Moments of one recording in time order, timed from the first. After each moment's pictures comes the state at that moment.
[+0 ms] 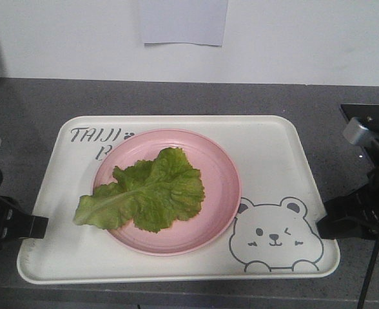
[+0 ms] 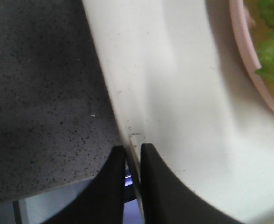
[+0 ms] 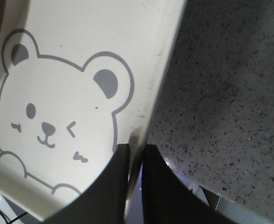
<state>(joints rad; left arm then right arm) -0.29 1.05 -0.88 -0.21 0.95 -0.05 0.01 1.20 -0.96 0.54 1.19 -0.39</state>
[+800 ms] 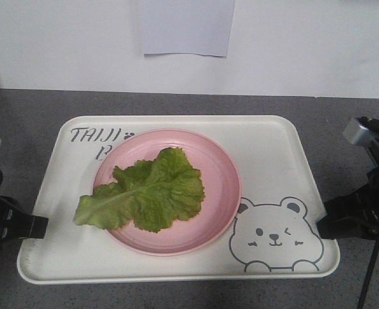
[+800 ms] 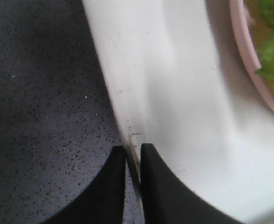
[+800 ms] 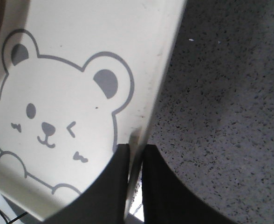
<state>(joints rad) -0.29 1.05 -0.88 -0.21 0.95 -0.05 0.01 1.20 -0.96 0.54 1.19 -0.39</state>
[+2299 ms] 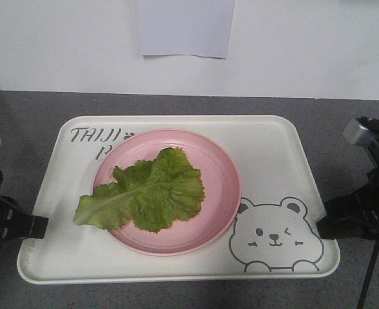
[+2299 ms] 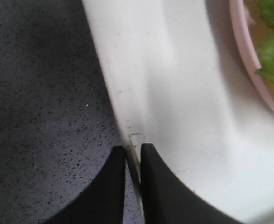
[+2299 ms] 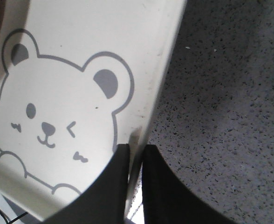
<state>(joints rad) -0.29 1.05 -0.88 -0.21 0.95 -0.05 0.01 1.20 -0.96 0.54 1.19 -0.39</state>
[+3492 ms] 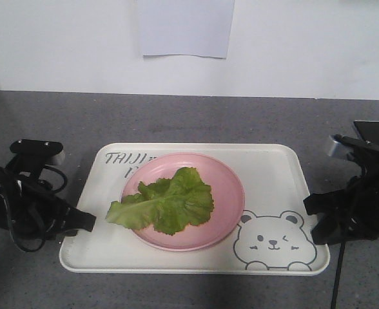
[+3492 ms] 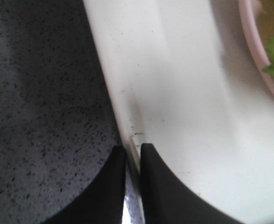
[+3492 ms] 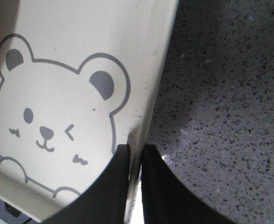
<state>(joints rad) -0.30 1.40 -0.88 -0.24 0.75 0.07 0.02 1.41 -0.96 0.46 1.10 -0.27</state>
